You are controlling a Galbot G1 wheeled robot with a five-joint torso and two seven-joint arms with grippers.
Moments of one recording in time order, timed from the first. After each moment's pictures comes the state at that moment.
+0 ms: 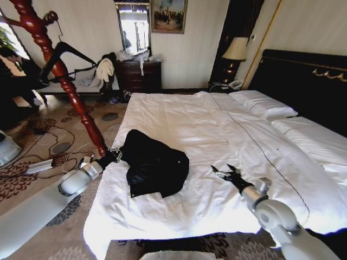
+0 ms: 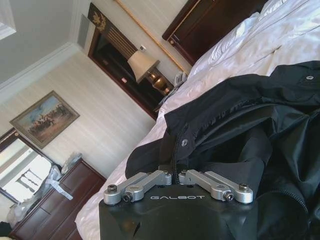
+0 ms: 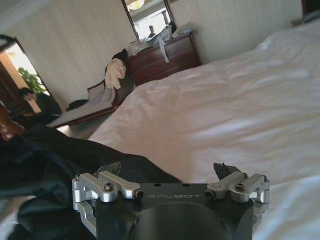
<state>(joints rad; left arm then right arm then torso) 1.00 -0.43 -0.12 -1.79 -0.23 -0.19 0.03 -1.44 0.87 0.60 2.12 1.07 -0.34 0.03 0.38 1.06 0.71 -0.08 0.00</state>
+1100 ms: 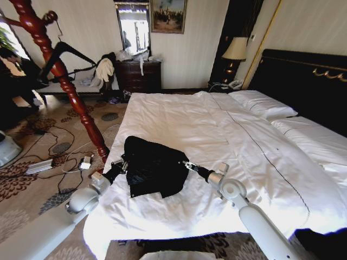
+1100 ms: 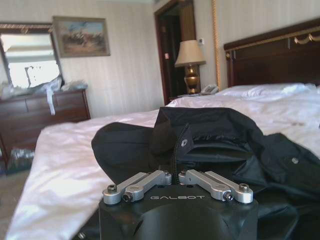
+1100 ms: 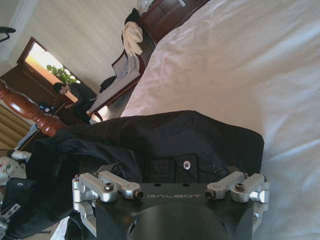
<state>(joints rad) 1.24 -0.59 -0.20 -1.93 -0.71 -0.10 -0.06 -1.09 1.02 0.27 1.87 1.26 -0.49 0.07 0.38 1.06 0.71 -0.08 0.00</state>
